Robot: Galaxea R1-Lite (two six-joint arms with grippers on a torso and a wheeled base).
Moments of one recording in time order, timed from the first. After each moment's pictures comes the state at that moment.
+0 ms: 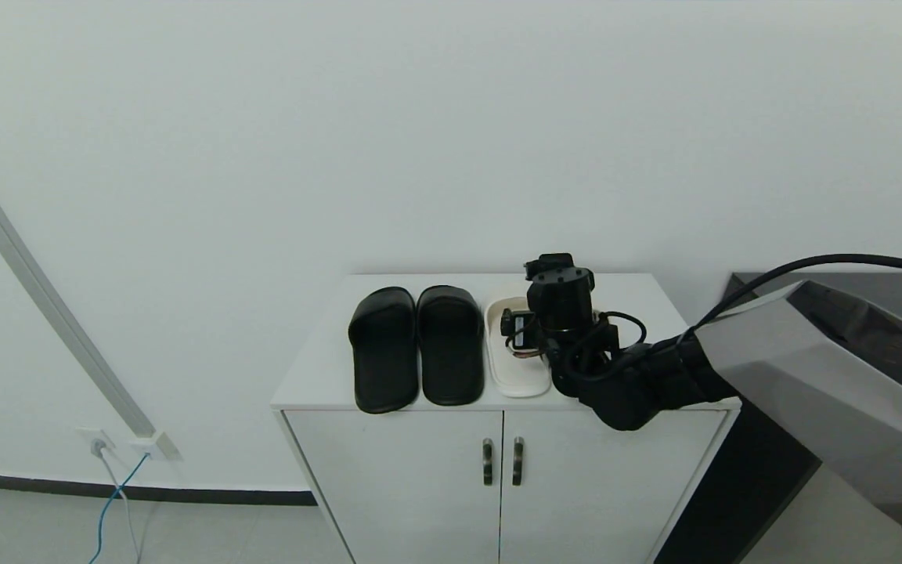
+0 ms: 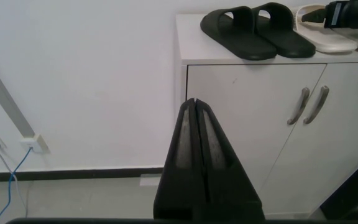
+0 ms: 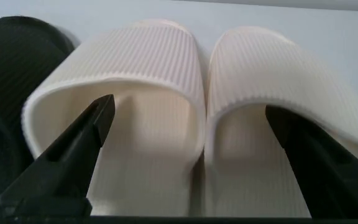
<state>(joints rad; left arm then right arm) 0.00 0.00 0.00 0.00 -0.01 0.00 0.66 2.32 -1.51 -0.59 -0.59 0.16</state>
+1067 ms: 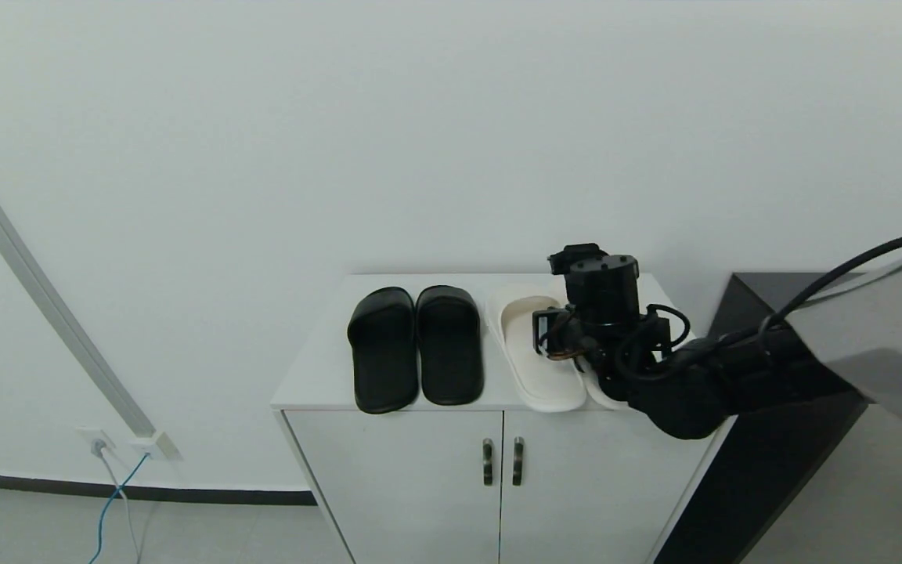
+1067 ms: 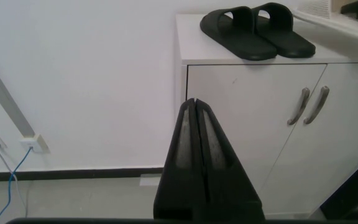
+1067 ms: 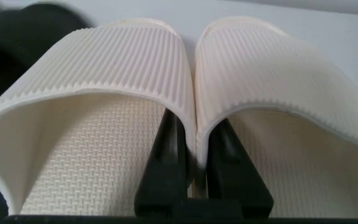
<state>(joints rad) 0.00 0.00 0.00 0.00 -0.01 0.00 0.67 2.11 -1.26 -0.59 -0.48 0.14</state>
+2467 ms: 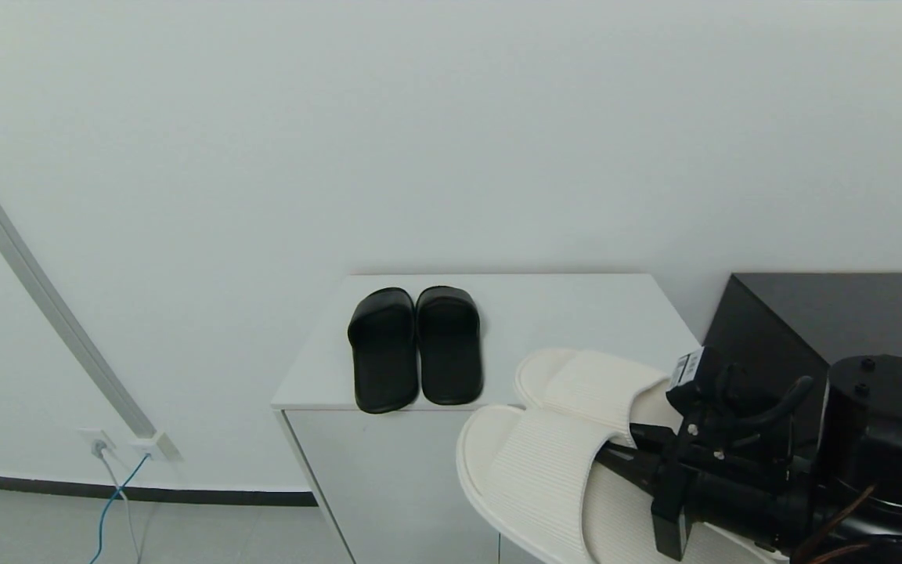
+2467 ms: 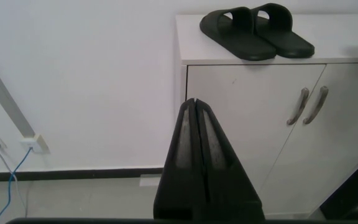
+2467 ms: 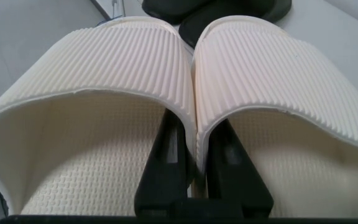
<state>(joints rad) 0.00 0.00 0.00 0.00 -0.01 0.00 0.78 1.56 -0.44 -0.93 0.12 -0.17</state>
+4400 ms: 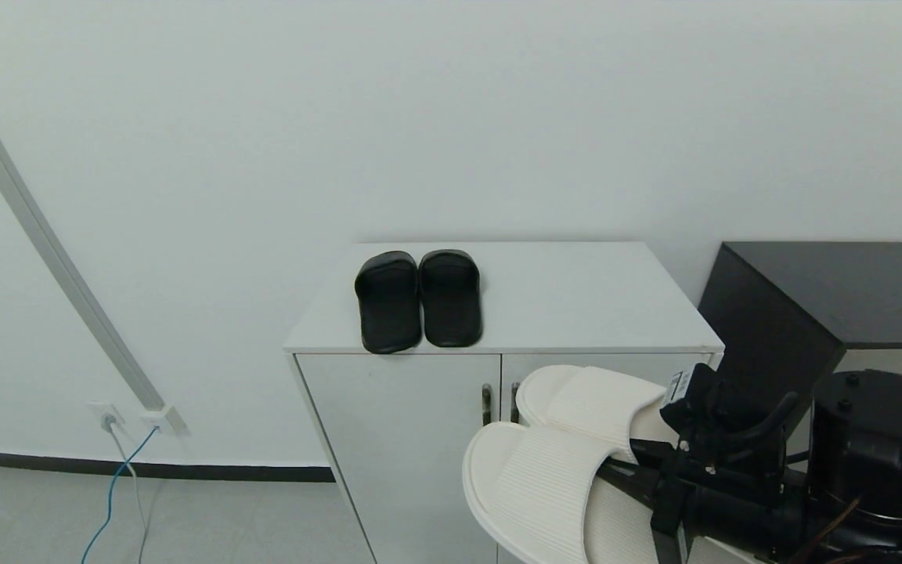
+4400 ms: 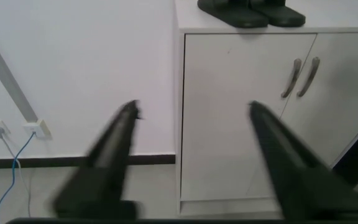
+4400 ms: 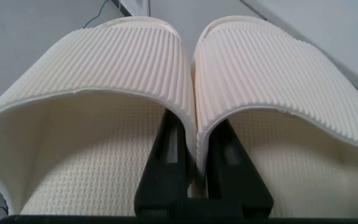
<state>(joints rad) 0.00 0.00 0.00 0.00 -0.02 0.00 0.78 1.58 -0.40 -0.93 0.12 -0.17</state>
